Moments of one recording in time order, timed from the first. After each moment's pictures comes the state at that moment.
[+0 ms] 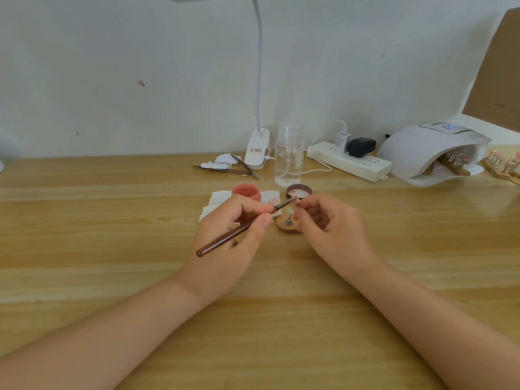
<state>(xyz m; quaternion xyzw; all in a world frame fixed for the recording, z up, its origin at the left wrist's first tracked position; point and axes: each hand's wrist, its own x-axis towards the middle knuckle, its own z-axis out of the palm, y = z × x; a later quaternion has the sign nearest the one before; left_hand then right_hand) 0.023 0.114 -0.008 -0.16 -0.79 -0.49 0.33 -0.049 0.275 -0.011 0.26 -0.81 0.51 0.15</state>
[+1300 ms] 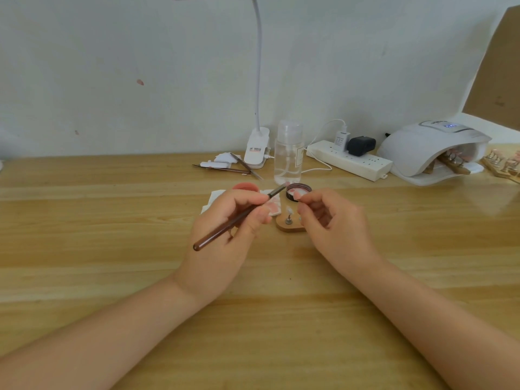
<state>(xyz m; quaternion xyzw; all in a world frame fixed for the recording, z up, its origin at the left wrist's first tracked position) 0.027 0.117 -0.003 -0.16 -0.74 -0.56 0.33 -0.054 0.276 -0.014 0.27 -0.79 0.51 0.20</state>
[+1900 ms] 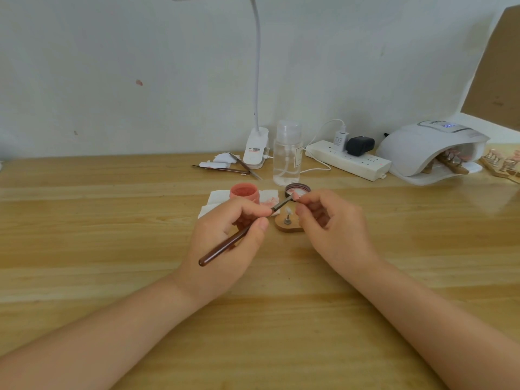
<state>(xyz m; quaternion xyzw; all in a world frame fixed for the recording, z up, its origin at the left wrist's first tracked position) 0.025 0.114 -0.008 -0.16 -0.80 -0.48 0.33 -0.052 0.277 -0.013 0.28 -0.79 0.50 0.20</state>
